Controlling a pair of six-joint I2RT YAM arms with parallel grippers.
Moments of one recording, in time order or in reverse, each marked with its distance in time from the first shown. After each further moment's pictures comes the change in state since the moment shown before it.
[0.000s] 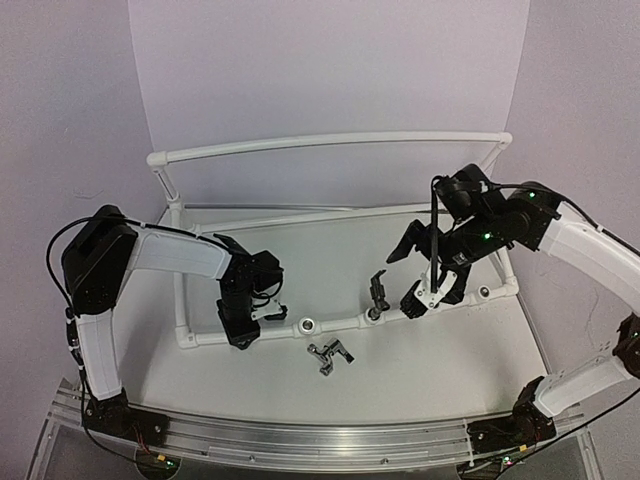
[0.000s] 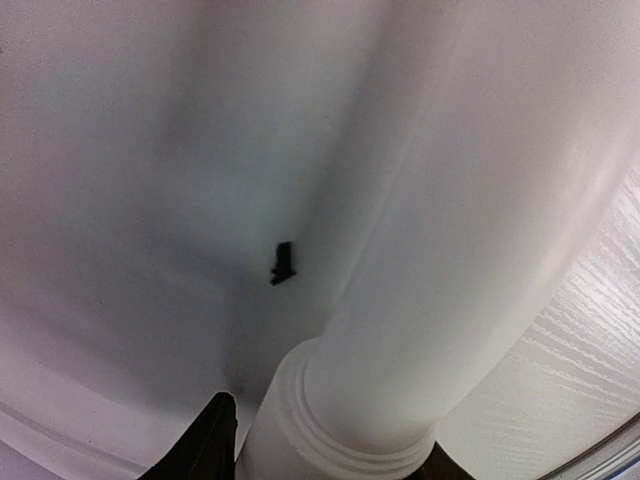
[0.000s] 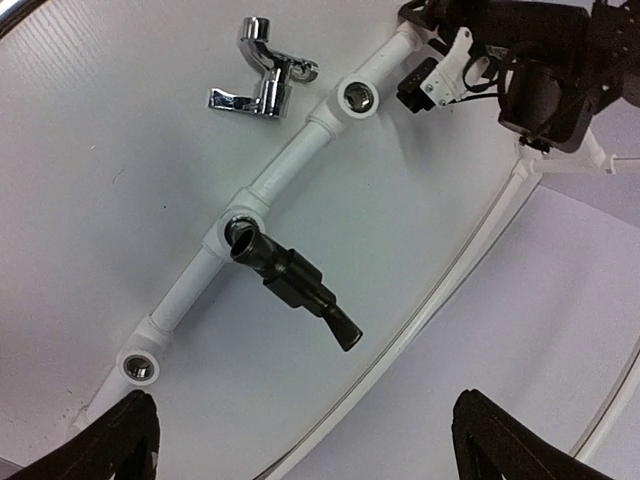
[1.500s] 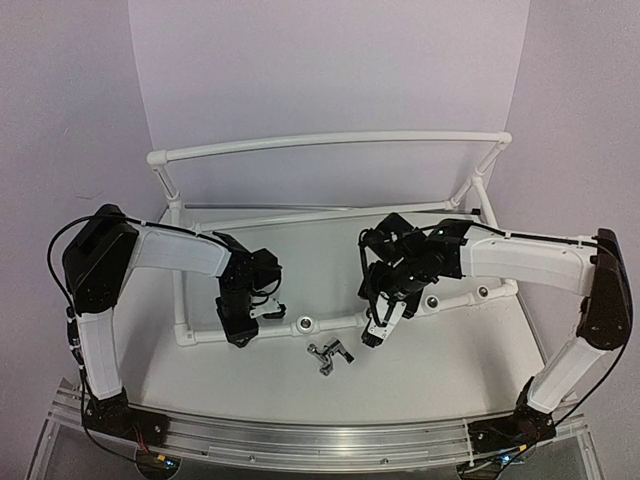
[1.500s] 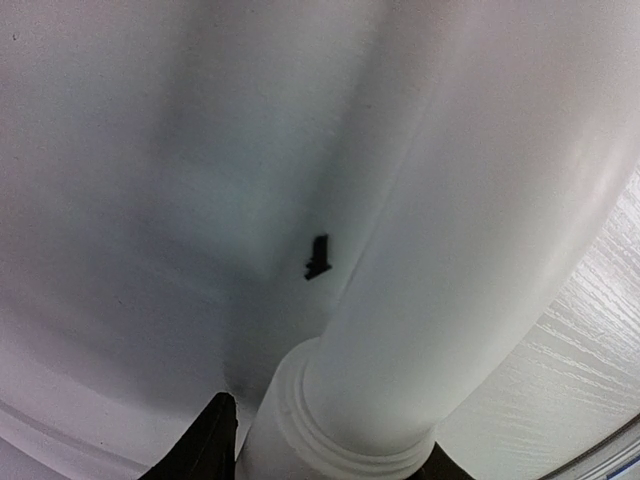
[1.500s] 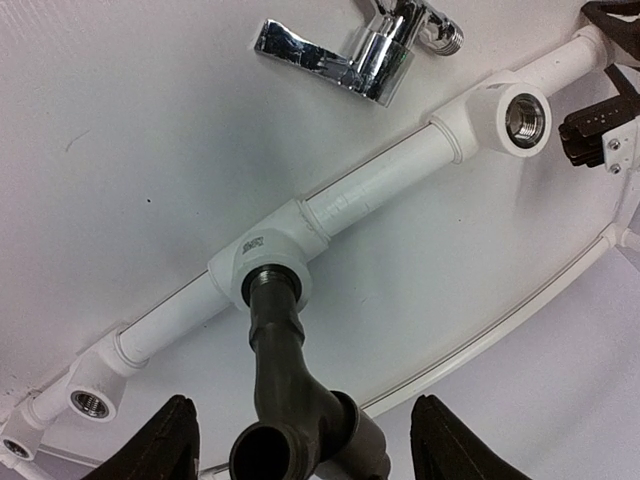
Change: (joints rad) left arm 0.022 0.006 0.013 -0.006 -0.004 0.032; right arm 0.127 0.301 -0.094 0.244 0.273 -0.103
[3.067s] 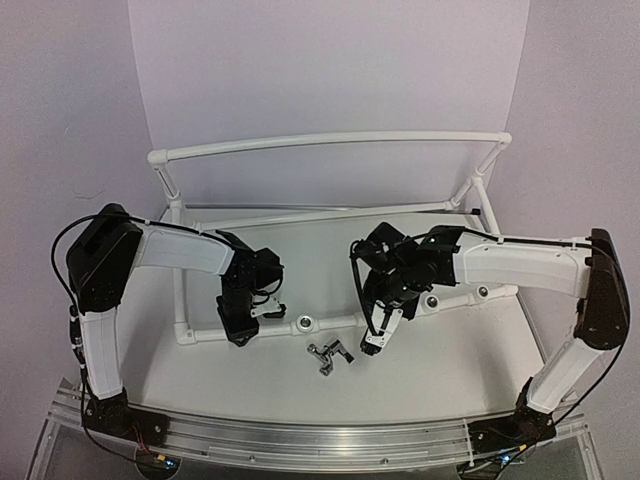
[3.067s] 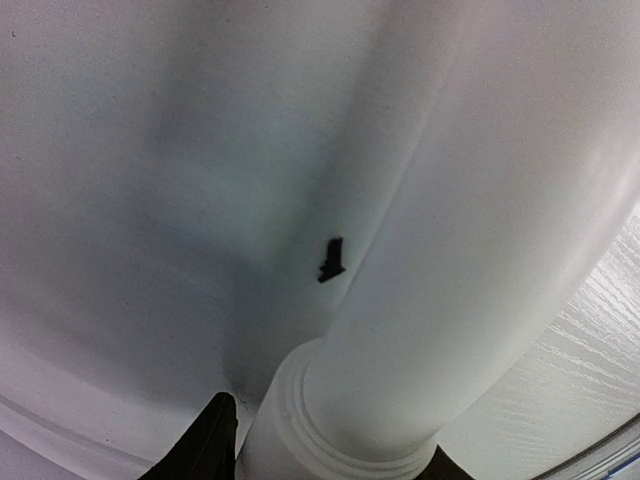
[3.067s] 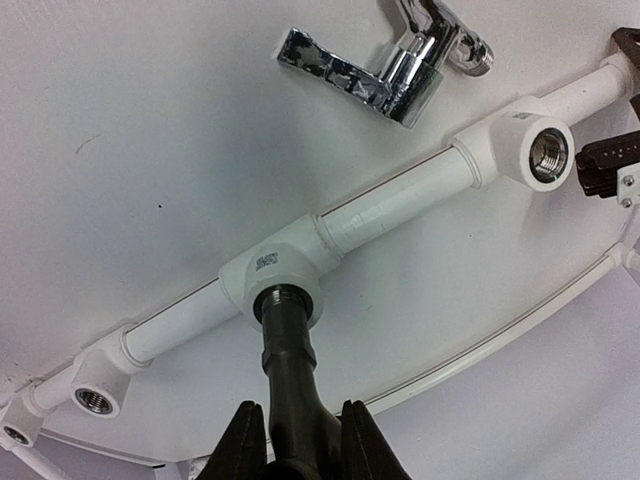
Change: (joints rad) left arm 0.001 0.025 0.033 -0.034 -0.009 0.001; right arm 0.050 0.022 -0.004 -0.011 0.062 0.000
